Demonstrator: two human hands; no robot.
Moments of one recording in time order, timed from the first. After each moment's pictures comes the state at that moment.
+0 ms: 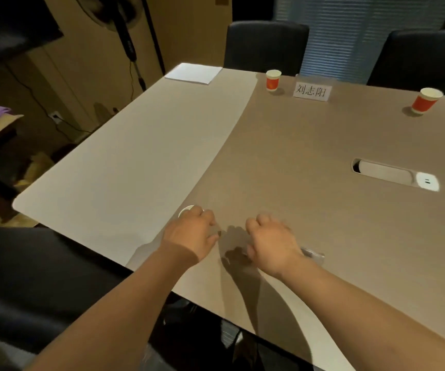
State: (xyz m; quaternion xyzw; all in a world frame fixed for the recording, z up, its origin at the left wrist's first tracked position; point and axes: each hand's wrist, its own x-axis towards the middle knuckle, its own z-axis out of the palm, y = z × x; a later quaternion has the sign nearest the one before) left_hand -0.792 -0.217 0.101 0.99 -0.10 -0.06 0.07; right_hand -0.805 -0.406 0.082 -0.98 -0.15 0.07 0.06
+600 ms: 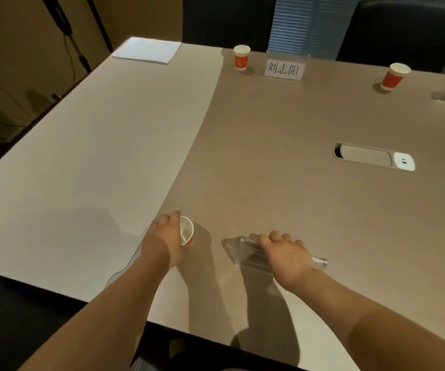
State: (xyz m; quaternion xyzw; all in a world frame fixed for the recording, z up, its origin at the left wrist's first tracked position) left_hand -0.698 -0.179 0.014 0.97 0.00 -0.19 0.14; right_hand -0.773 -0.430 0.030 -0.98 -0.03 0.21 0.01
